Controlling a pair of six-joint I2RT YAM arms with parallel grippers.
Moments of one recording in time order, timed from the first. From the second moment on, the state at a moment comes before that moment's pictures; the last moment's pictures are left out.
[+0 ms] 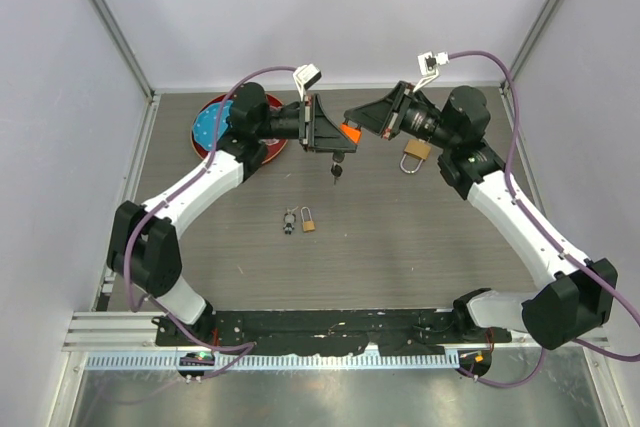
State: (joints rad) left arm -0.50 1.61 1.29 0.49 1.10 -1.21; right arm 0.40 1.27 1.17 0.20 -0.68 0.76
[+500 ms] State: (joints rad) left arm -0.50 1.51 1.24 0.47 1.00 -1.20; right arm 0.43 1.29 1.21 0.20 -0.70 0.85
